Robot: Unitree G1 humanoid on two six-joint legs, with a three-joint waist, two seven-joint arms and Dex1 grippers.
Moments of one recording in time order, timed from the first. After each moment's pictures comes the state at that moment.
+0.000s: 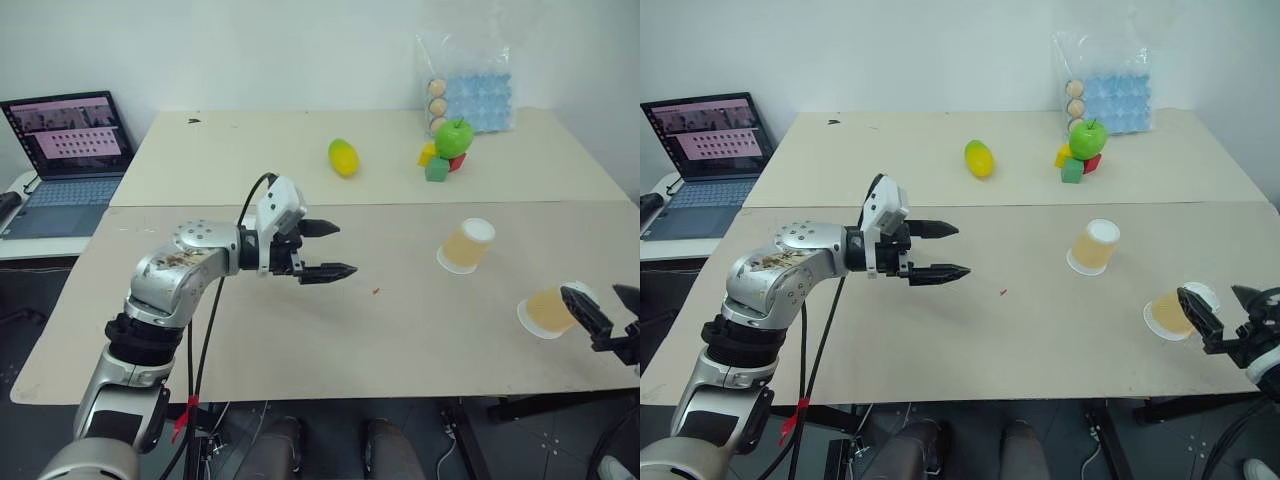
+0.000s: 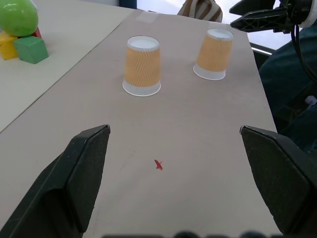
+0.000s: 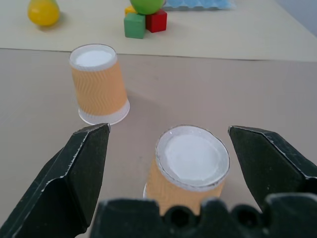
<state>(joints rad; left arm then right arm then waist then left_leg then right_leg) -0.69 0.51 -0.15 -0.19 -0.50 0.75 -0.97 0.22 -0.57 -0.86 -0.42 0.53 0.64 0.62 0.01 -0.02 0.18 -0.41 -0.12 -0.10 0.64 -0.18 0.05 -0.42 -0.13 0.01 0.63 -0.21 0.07</state>
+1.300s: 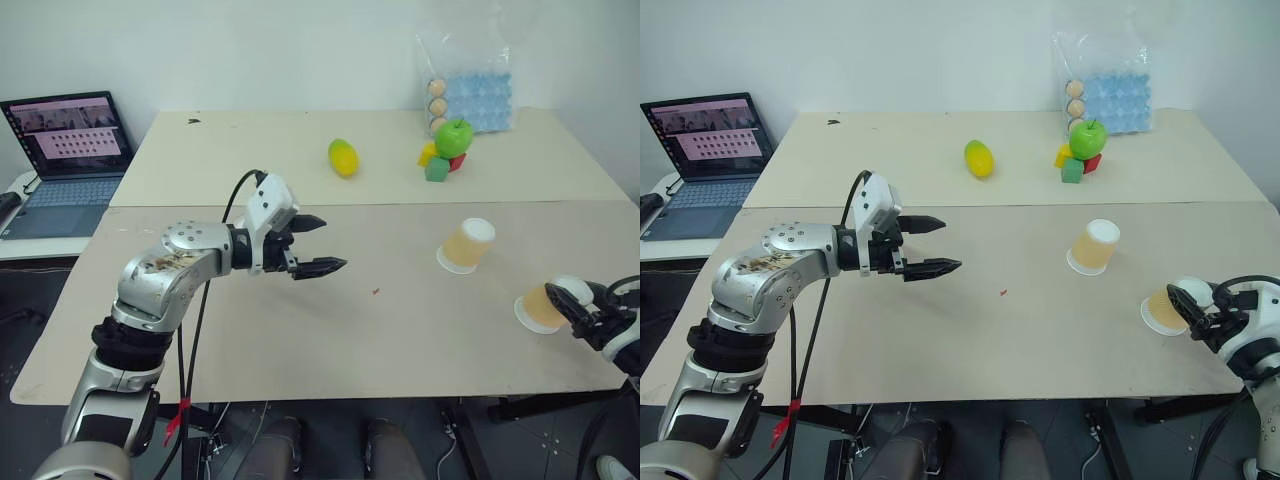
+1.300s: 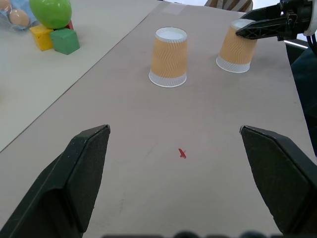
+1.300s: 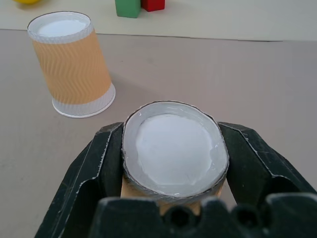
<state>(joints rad) -0.67 0.56 -0.14 -0.23 -0.49 0.77 -0.88 0.09 -0.65 -0.64 -0.10 0.45 0.42 0.61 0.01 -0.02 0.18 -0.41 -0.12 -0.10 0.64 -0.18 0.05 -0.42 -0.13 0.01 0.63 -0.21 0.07</state>
